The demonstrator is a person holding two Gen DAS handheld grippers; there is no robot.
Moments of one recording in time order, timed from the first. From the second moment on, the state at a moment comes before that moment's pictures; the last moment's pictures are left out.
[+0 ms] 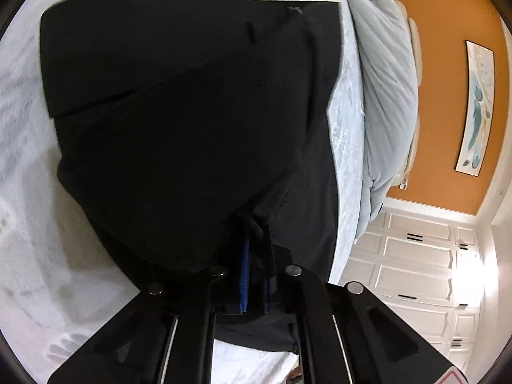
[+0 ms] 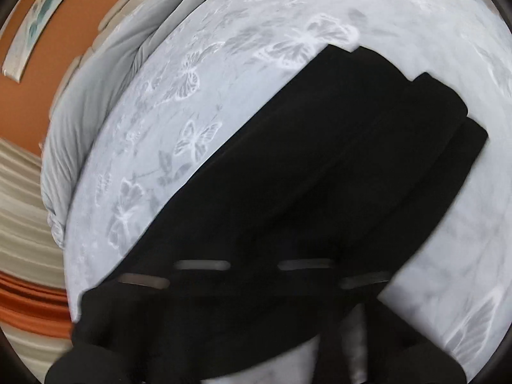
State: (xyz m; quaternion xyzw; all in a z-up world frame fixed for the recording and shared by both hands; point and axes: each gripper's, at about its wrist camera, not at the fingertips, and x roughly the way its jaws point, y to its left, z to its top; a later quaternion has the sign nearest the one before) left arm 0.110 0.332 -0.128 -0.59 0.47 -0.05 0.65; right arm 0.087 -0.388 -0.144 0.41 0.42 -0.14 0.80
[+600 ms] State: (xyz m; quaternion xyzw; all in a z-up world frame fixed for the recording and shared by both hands) left arm 0.074 0.340 -0.082 -0.48 0.46 -0.04 0.75; right arm 0.032 -0.413 -0.128 0.39 0.40 -0.09 0.83
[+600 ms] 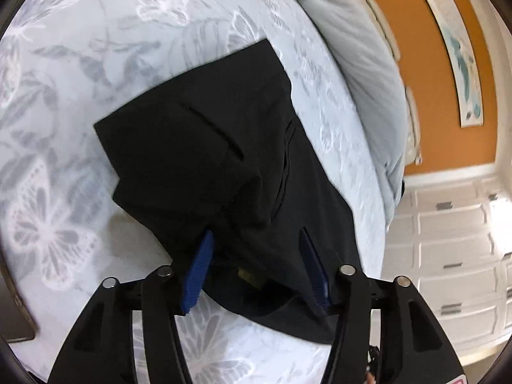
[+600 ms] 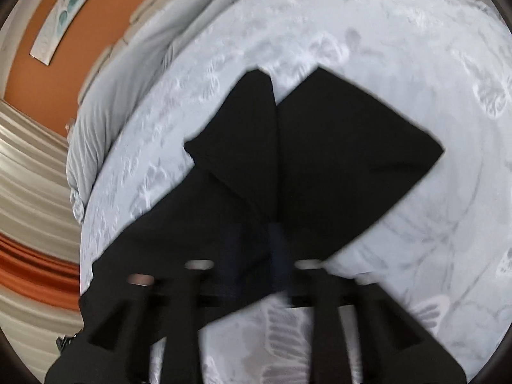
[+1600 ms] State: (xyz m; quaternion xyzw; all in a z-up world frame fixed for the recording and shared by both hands) left arm 0.059 0.369 -0.105 -0.58 0.43 -0.04 0.69; right arm 0.024 -0.425 -0.119 0.39 0.39 -0.14 0.83
